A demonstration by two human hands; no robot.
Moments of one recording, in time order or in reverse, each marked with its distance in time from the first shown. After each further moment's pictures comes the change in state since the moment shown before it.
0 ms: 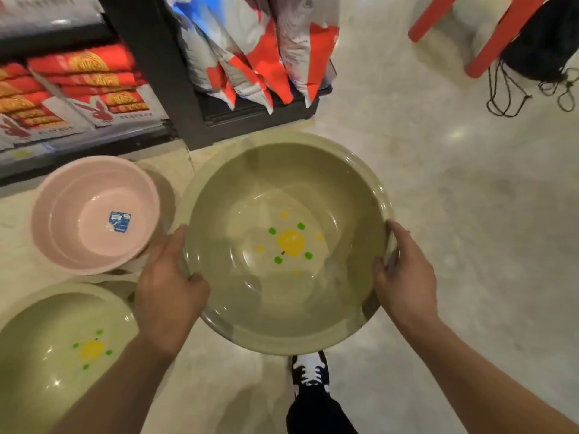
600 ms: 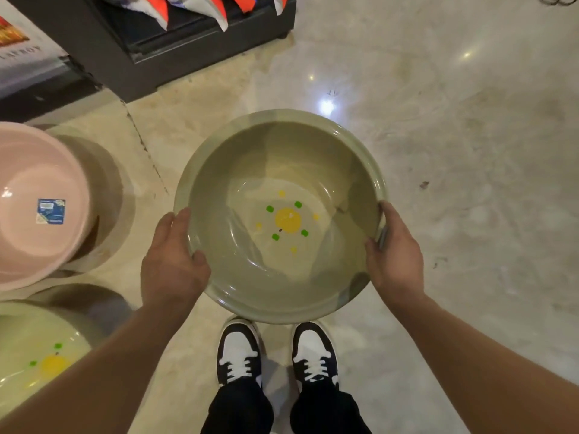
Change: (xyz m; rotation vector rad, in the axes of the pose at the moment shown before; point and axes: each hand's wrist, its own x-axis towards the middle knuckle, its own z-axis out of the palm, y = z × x) left_hand 0.074 -0.042 0.152 0.216 -0.232 0.109; right_hand 0.061 0.102 0.119 -0.058 -0.089 0.154
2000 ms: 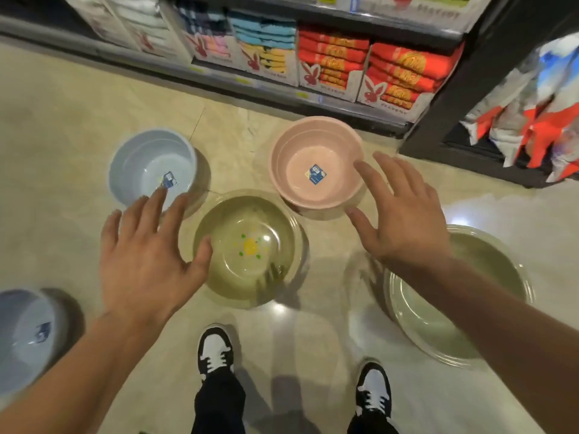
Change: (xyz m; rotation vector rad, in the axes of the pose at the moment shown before) left_hand -0.294 -0.221 -0.298 0.383 0.559 -0.459; right_hand -0.237 -0.389 -0.009 -0.341 -0.162 -1.360
